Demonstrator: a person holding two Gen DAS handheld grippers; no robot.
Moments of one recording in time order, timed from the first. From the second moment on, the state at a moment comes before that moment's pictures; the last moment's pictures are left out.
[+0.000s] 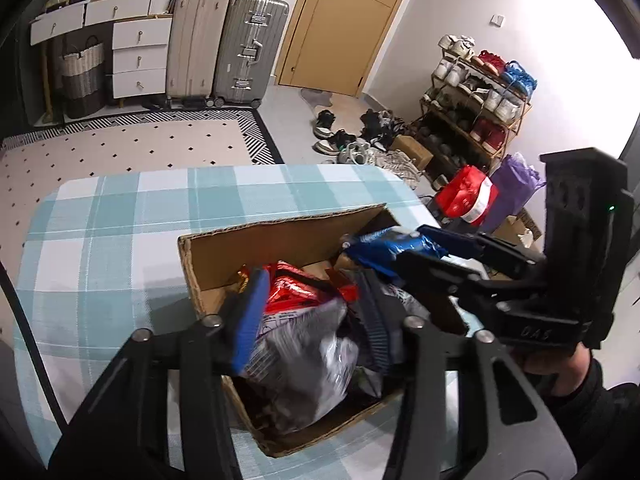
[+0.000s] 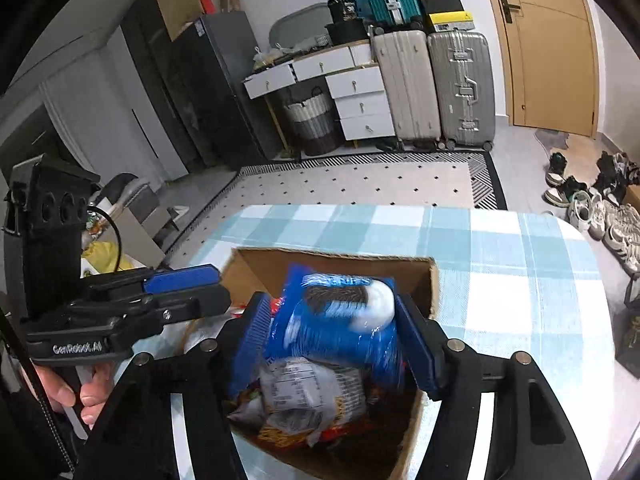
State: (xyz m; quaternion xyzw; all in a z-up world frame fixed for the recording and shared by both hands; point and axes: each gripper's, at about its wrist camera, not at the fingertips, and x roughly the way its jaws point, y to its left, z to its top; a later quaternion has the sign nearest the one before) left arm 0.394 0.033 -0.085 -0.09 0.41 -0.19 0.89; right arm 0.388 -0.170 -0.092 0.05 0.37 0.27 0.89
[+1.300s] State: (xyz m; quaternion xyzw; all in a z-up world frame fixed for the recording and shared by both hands) left arm 0.212 0.040 -0.008 -0.03 0.30 -0.06 0.95; right arm 0.209 -0.190 -0.020 0.02 0.22 0.28 0.93
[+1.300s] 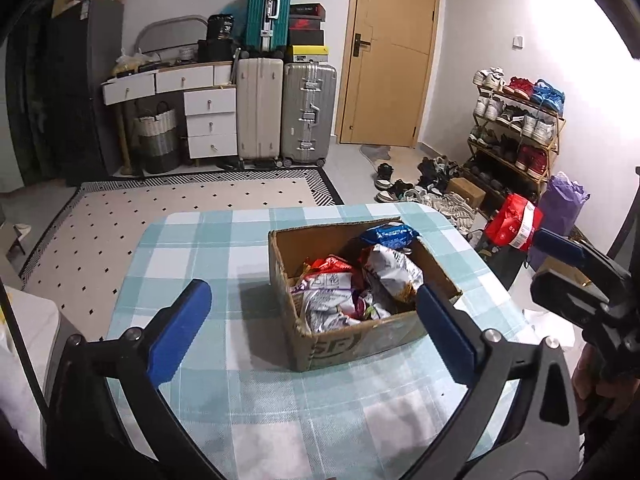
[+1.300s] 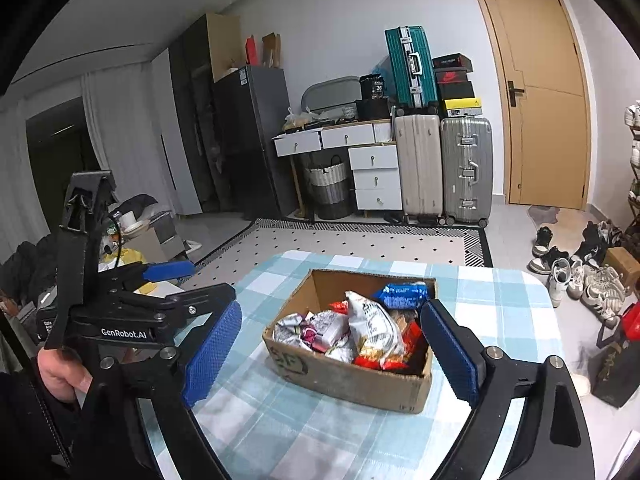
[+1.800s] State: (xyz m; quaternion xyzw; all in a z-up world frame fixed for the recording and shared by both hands) left arm 0.161 0.042 -0.050 -0.02 0.24 -0.02 0.97; right arm 0.161 -0.214 -0.061 0.03 0.19 0.25 0.95
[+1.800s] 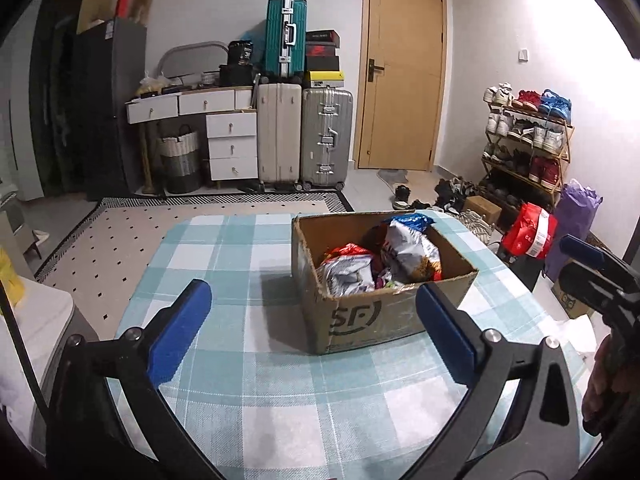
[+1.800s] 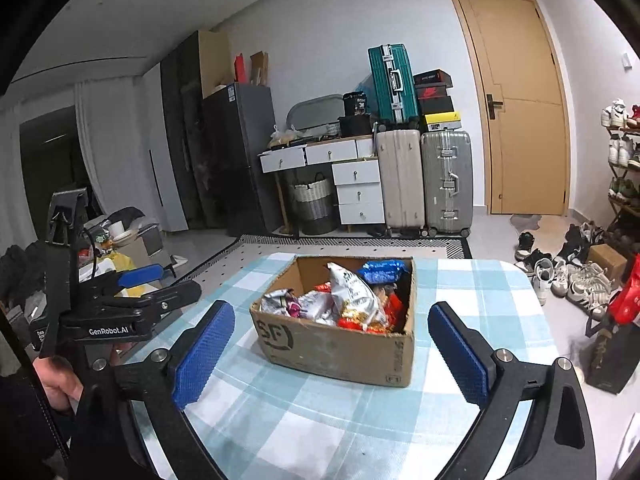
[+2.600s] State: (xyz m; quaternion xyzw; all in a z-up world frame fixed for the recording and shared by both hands) left arm 0.140 0.059 -0.143 0.00 0.17 0.04 0.98; right arm 0.141 -0.233 -0.149 0.01 0.15 0.18 0.97
